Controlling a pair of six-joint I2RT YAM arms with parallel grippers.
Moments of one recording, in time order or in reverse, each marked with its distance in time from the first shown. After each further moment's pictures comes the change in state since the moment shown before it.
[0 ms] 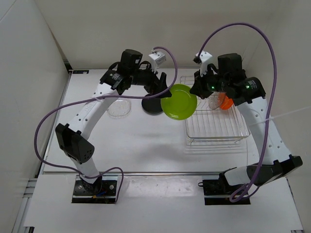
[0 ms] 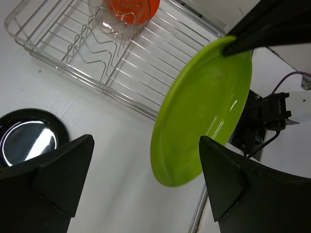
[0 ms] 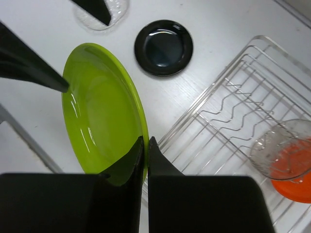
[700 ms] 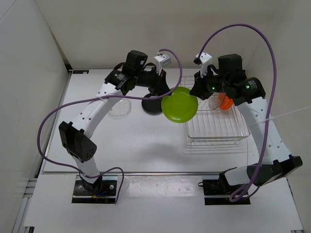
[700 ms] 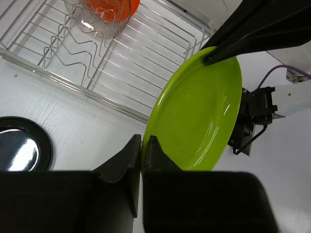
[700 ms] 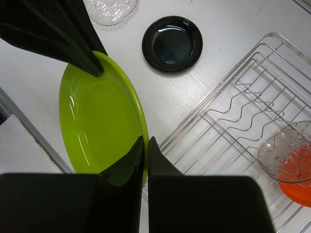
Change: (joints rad) left arm -0.044 0.049 0.050 -0.007 0.033 -0.013; right arm -0.009 -0.007 -0.022 -0.011 -0.066 -0.008
